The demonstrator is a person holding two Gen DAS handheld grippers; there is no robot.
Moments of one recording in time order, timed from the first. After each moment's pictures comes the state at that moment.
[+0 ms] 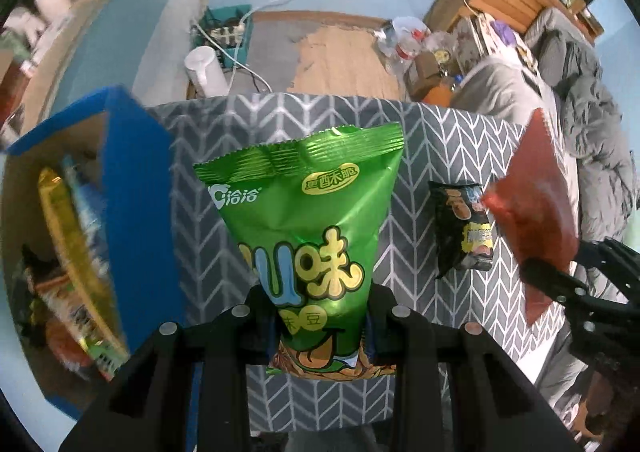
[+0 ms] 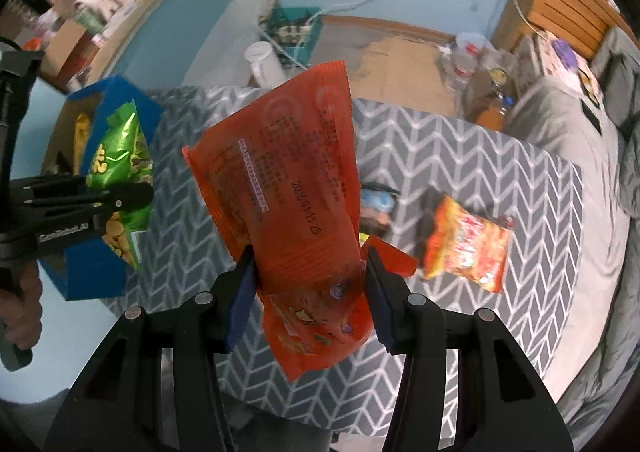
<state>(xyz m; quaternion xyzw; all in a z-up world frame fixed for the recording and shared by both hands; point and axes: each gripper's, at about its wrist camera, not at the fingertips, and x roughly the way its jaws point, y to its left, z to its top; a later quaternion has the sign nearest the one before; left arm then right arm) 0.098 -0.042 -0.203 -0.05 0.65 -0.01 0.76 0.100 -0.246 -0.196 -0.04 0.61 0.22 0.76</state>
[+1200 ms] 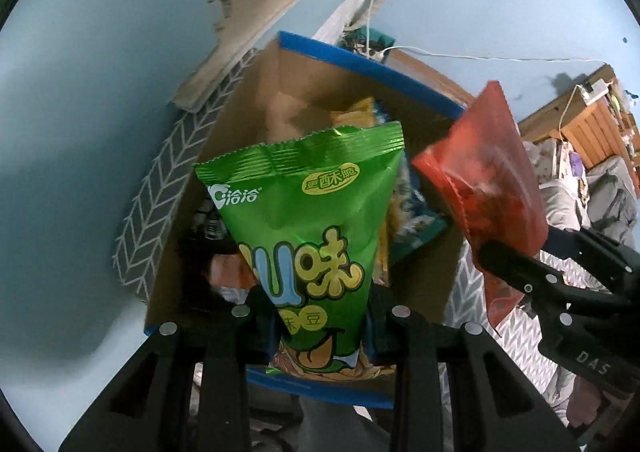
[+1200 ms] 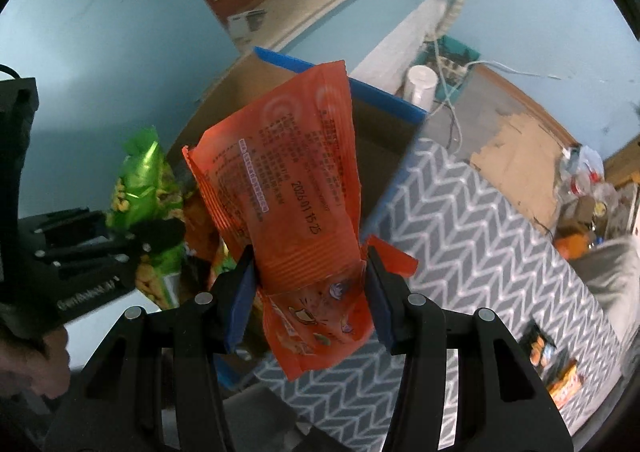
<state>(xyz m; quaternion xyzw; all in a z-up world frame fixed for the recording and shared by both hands) -0.014 0.198 -0.159 -0.20 0.60 0.17 0.76 0.071 0.039 -0.151 -0.15 0.57 0.41 0.69</state>
